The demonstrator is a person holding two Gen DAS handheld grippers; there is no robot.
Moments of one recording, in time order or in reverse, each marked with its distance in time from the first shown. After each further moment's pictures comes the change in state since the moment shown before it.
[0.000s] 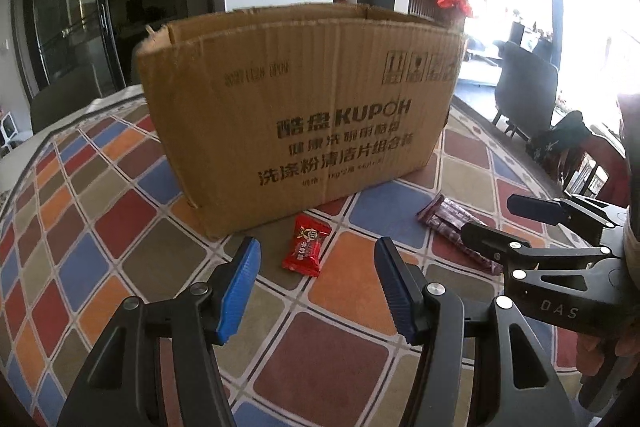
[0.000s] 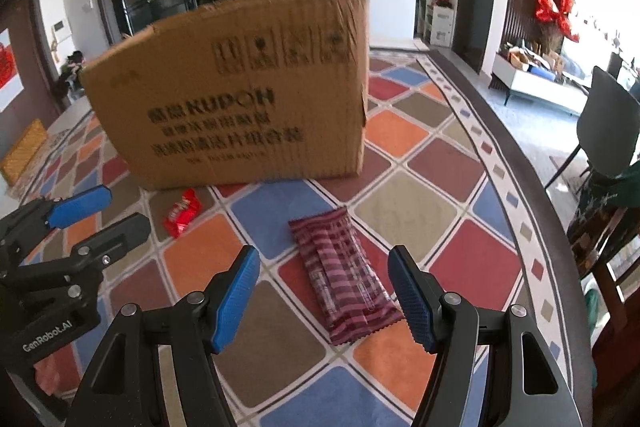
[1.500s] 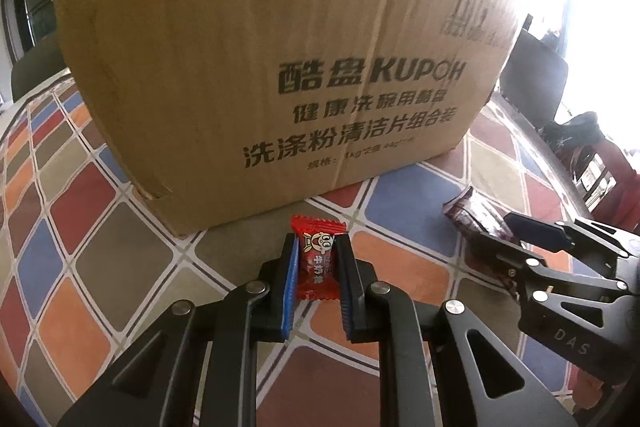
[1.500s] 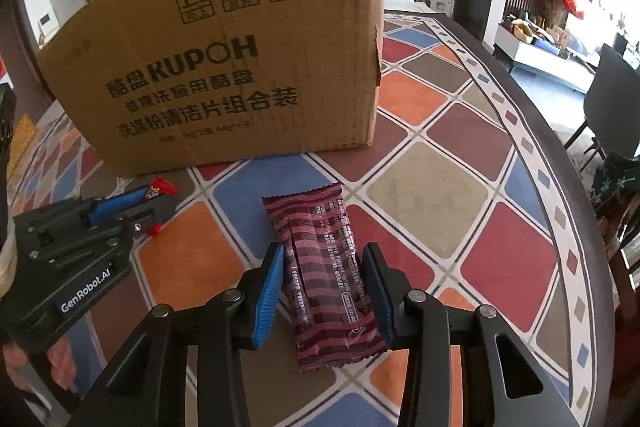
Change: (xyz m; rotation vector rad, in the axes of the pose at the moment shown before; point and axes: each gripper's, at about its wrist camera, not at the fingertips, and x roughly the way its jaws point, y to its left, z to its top) left arm 0.050 0.017 0.007 -0.056 0.125 -0.047; right arm 0.030 0.005 -0.003 0.033 0.103 0.013
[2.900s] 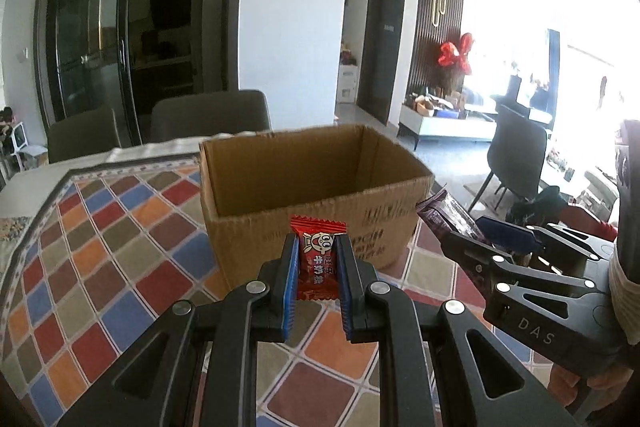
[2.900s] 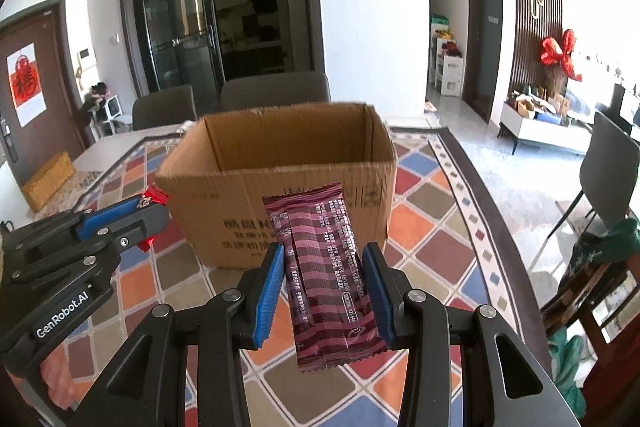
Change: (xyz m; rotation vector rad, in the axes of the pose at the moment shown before) left arm -0.154 -0.016 0.036 0.008 -0.330 0.034; right arm -0.121 0.025 0.042 -0.068 -0.306 0.041
